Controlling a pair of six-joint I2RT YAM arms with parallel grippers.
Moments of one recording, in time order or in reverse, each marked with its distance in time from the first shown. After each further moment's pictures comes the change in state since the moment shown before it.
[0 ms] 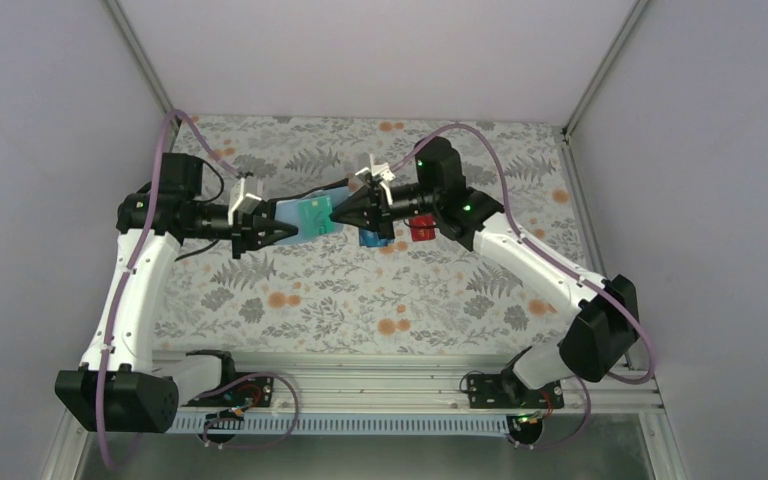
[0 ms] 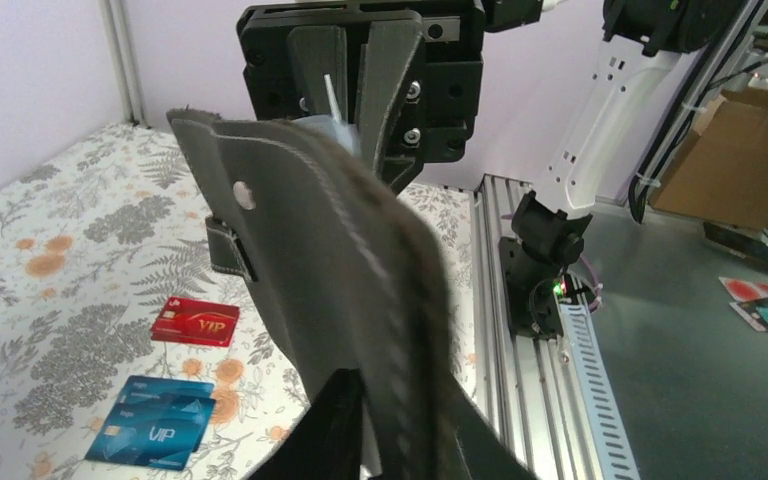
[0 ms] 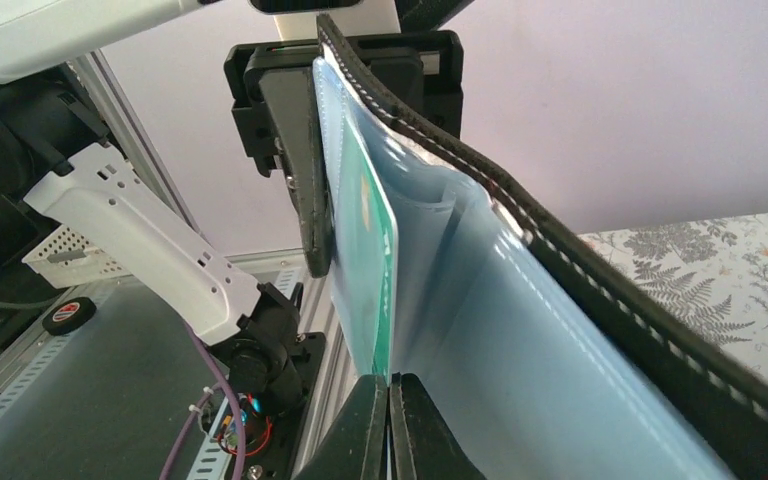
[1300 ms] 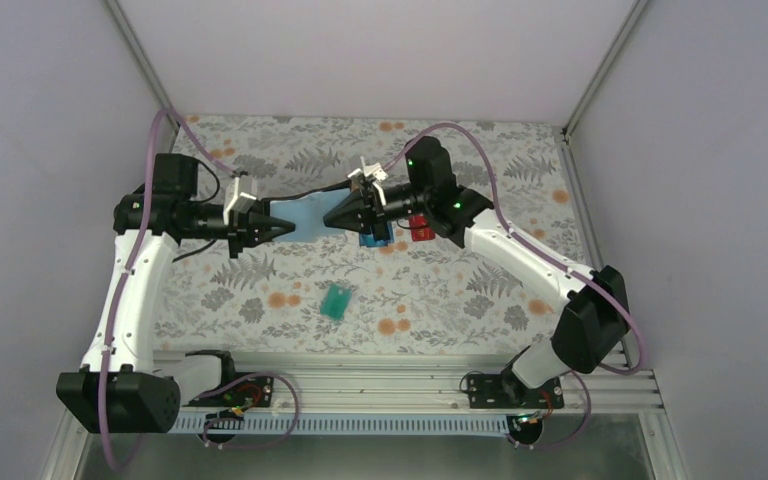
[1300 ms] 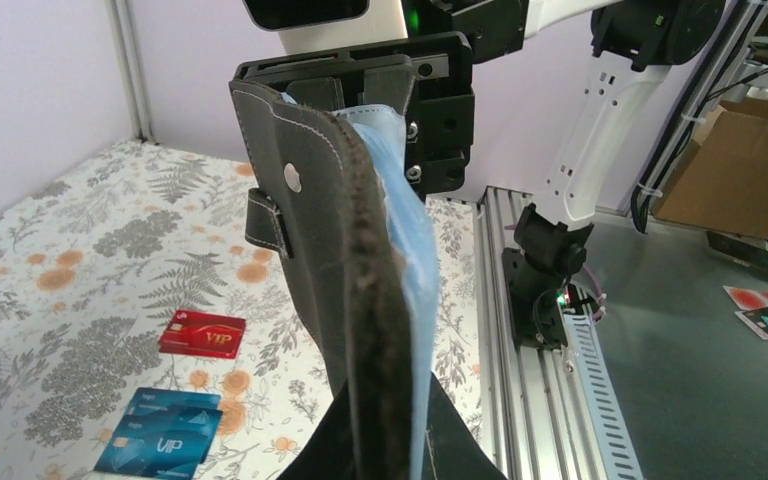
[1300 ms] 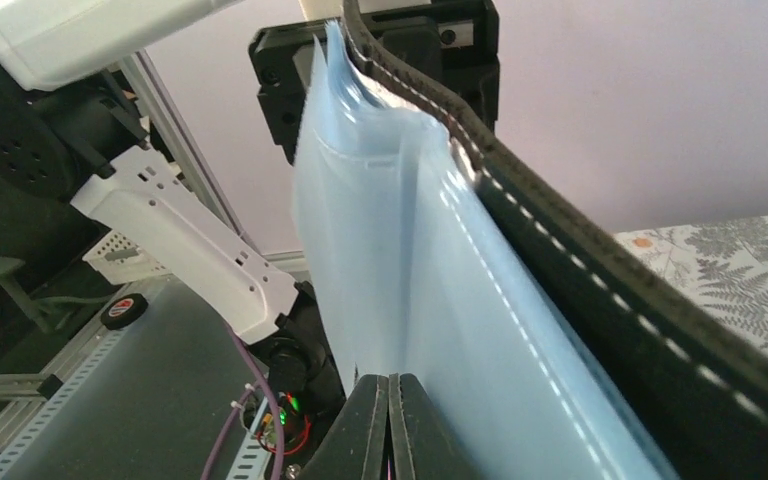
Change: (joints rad) left arm 0.029 -0.003 0.000 -0.009 0.034 0.022; right arm 0.019 0.050 0.023 0.018 -0.085 0.037
